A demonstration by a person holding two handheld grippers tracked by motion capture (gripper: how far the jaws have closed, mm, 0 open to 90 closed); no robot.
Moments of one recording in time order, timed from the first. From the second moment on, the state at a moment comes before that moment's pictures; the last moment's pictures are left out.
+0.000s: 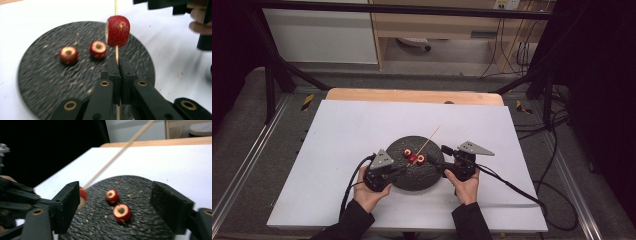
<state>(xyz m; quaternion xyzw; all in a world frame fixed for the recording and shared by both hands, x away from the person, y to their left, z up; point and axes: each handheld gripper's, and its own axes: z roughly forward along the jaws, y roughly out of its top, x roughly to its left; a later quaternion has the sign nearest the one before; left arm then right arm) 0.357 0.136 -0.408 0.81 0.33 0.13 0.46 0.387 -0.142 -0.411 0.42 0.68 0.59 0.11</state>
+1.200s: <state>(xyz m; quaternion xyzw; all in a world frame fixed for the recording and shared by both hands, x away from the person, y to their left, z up) 0.327 0.231 -0.430 0.83 0.35 0.13 0.42 0.439 -0.092 -0.392 0.38 0.86 0.33 0.07</state>
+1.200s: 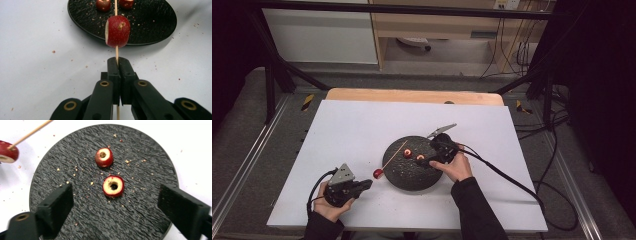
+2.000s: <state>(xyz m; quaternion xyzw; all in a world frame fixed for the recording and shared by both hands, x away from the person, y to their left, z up) 0.328 0.231 -0.433 0.83 0.34 0.12 0.42 0.473 -0.070 -0.415 0.38 0.89 0.26 0.01</state>
